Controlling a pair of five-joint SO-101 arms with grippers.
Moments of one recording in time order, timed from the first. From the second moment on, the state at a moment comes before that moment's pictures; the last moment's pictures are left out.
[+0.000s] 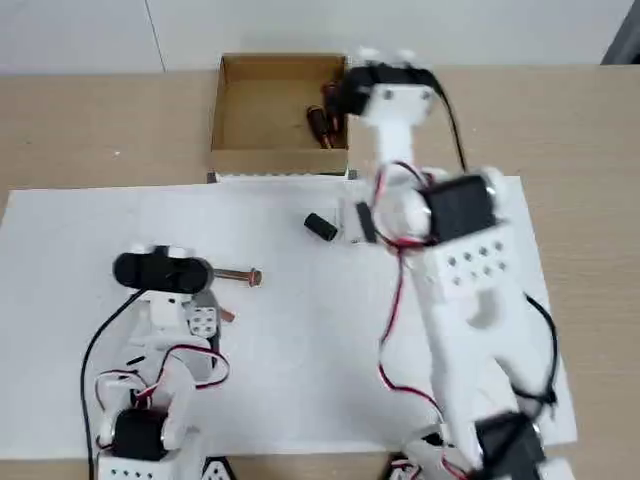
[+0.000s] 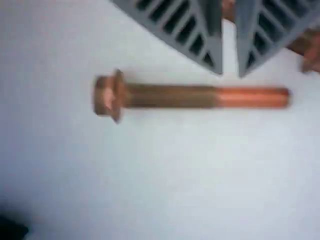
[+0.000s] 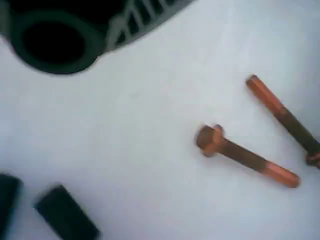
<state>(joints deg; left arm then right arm) 0.9 -103.4 89.6 59.2 3.4 -21.0 -16.4 -11.5 97.2 -14.0</state>
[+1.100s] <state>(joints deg) -1.5 -49.8 35.4 78.5 -7.4 -5.1 -77.8 54.2 80.9 -15.7</state>
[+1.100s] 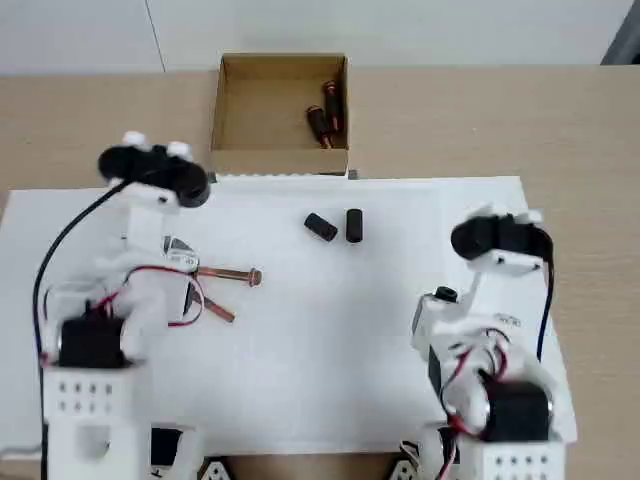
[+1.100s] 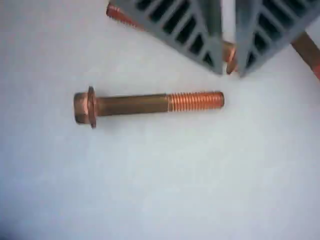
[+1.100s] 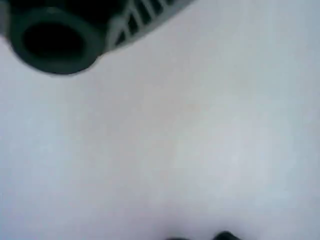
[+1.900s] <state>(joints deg) 6.4 -16.8 24.4 86.4 -50.1 -5.2 -93.9 63.2 79.2 -13.5</state>
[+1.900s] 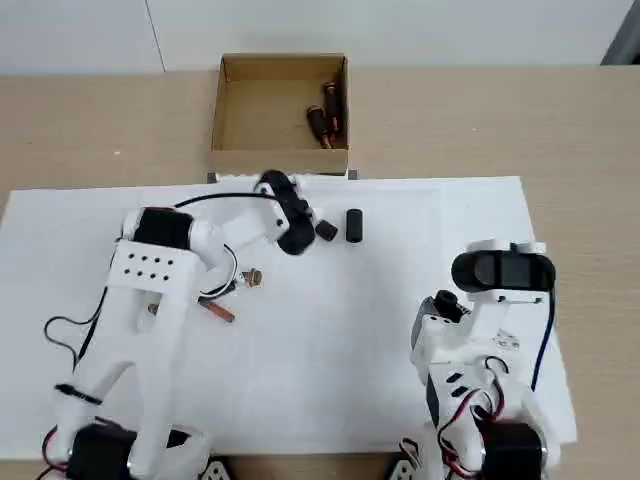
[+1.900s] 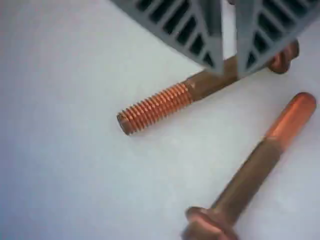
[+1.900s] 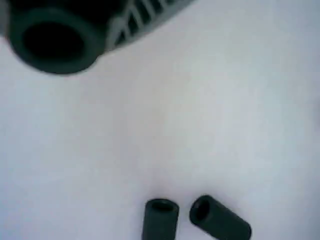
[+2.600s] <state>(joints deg) 6.6 0.0 24.2 70.9 -61.7 -5.2 -93.9 63.2 78.9 -11.0</state>
